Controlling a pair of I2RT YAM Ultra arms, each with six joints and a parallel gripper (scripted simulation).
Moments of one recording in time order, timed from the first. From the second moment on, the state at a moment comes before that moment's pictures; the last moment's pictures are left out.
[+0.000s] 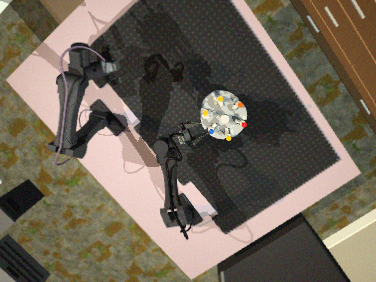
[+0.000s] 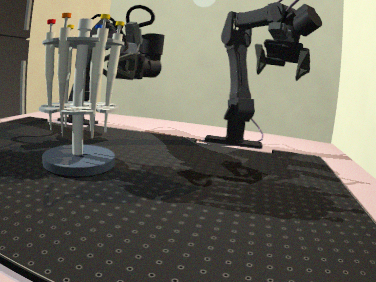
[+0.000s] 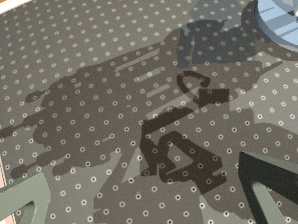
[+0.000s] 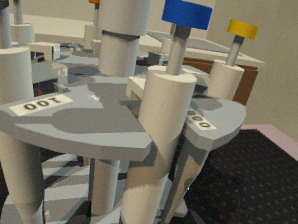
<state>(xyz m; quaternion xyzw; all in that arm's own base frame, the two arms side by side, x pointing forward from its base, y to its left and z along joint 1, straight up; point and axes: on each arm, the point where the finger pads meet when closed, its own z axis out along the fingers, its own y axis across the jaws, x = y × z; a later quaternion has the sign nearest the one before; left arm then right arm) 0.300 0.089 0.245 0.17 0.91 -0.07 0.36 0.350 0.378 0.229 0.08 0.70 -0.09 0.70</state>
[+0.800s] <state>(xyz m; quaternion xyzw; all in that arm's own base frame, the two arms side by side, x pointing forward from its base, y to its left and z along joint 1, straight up) 0.300 0.089 0.245 0.17 0.91 -0.07 0.36 0.310 0.388 0.228 0.07 0.70 -0.09 0.70</state>
